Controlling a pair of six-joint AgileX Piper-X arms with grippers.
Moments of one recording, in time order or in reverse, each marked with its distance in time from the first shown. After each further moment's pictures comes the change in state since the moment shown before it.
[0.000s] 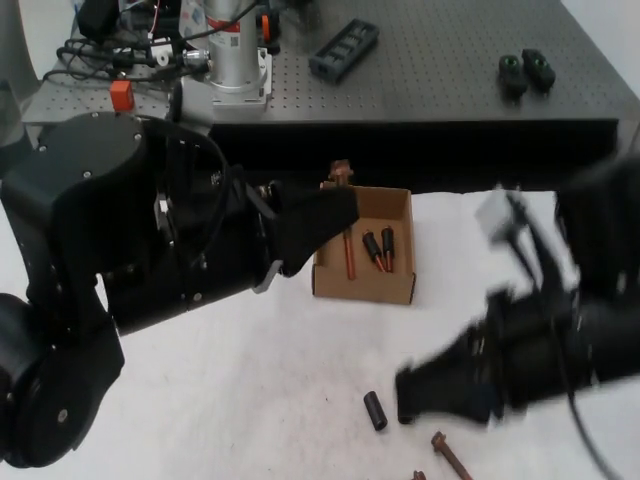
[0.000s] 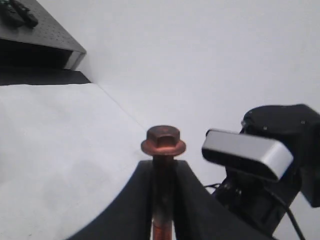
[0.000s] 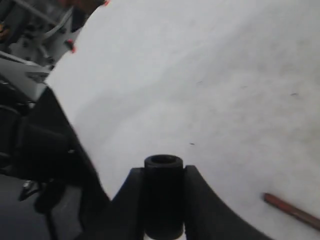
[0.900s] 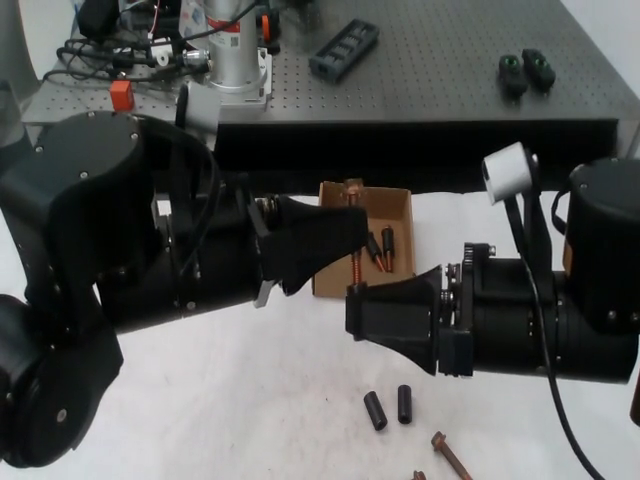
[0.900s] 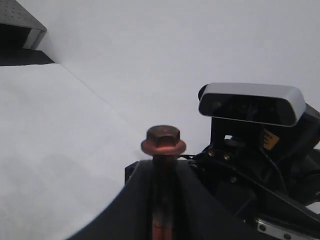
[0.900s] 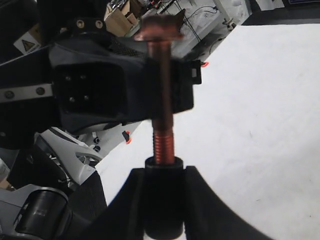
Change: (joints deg) left arm 0.2 0.0 0.1 -0.6 7.7 -0.2; right arm 2.1 0.1 1.7 -29.0 4.8 11.4
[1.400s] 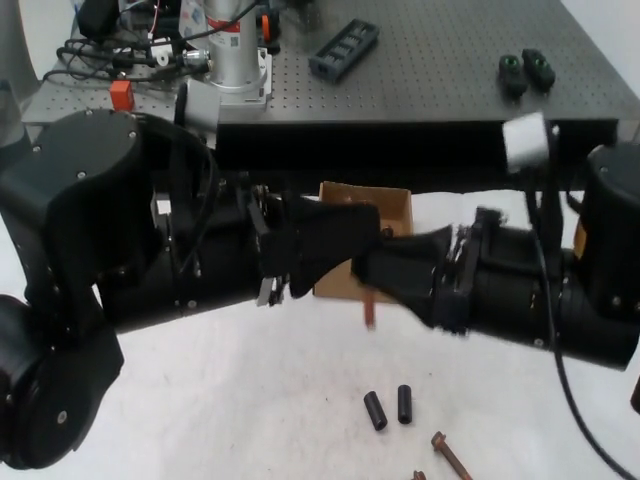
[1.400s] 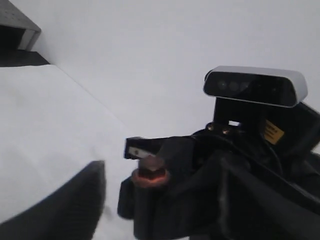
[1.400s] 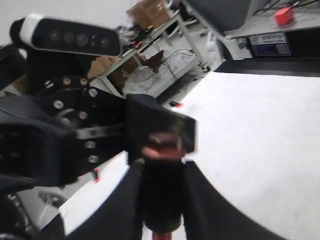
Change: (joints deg) left arm 0.0 -0.1 0.0 -0.3 -2.7 -1.4; right arm -2.5 0.0 0.0 -4.9 9.2 0.0
